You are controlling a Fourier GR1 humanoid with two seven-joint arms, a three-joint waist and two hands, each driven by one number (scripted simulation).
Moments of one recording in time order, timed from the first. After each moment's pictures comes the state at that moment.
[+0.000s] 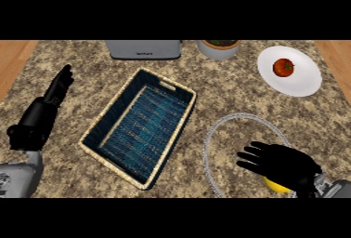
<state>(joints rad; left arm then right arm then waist) -0.19 0.38 -0.02 -1.55 -0.04 0.02 -0.01 -0.18 -0.71 0.57 -1.67 1.10 0.57 -0.38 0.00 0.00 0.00</state>
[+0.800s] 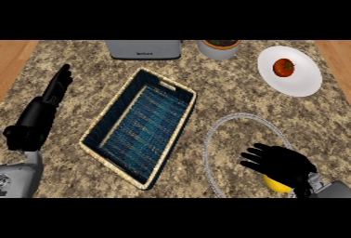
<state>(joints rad) -0.19 0.32 0.04 -1.57 -0.10 -0.05 0.00 -0.13 -0.60 0.49 -1.50 1.28 0.48 -0.50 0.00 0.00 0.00</state>
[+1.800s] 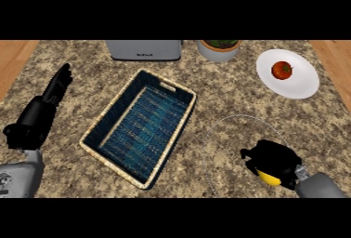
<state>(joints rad) -0.20 0.29 0.09 -1.56 -0.13 -0.09 0.00 -0.17 -0.47 0.43 -1.33 1.41 0.29 -0.63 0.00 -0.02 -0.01</state>
